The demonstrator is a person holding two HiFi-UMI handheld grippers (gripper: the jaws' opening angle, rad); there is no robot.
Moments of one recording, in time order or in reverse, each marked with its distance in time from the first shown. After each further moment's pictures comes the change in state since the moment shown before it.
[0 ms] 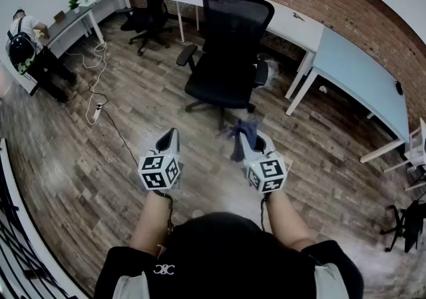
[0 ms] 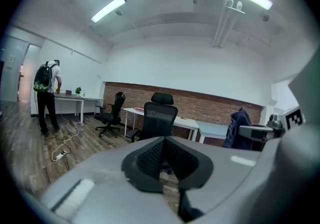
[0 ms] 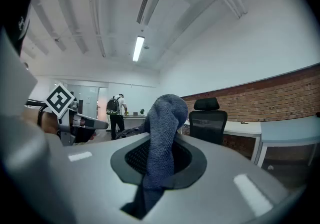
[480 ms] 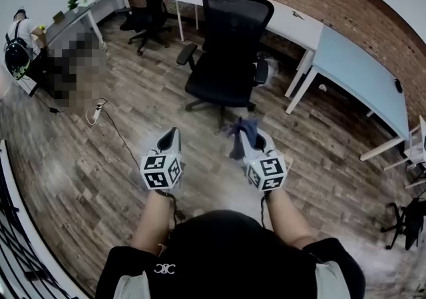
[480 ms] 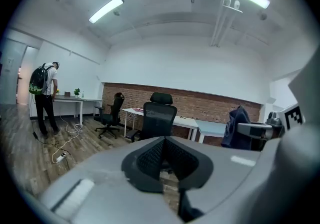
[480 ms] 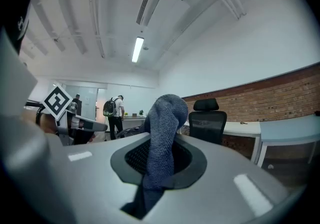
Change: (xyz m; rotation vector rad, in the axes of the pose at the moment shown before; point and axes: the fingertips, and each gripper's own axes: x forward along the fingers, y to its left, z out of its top) left arm -0.005 0.001 -0.001 0.019 0.001 -0.008; right arm 0.001 0.007 0.001 0.005 -0.006 -0.010
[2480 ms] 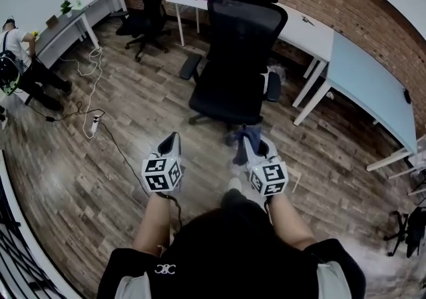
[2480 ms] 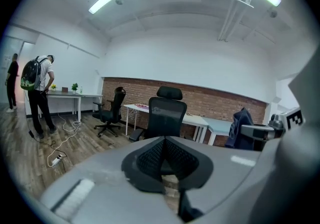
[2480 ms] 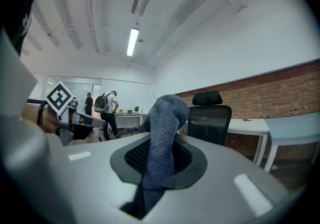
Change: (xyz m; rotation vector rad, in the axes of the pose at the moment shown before) left arm 0.134 0.101 0.003 -0.014 0.043 -0.003; right arm 0.146 -0.045 -0.039 -0.002 0.026 -0.031
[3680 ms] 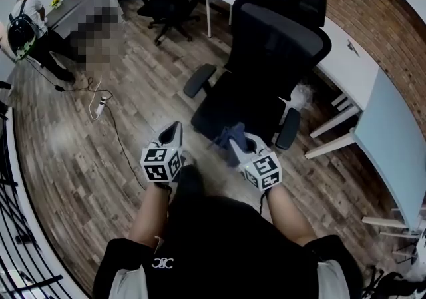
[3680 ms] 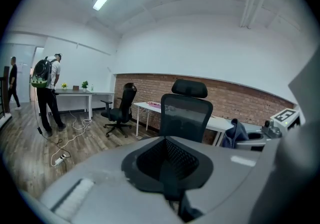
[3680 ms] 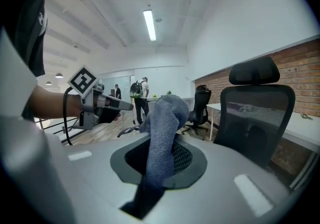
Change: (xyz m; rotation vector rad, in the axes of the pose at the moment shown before) left arm 0.223 0.043 0.073 -0.063 0.036 0.188; right arm 0.241 -0.095 -0.018 -0.072 0.204 0.507
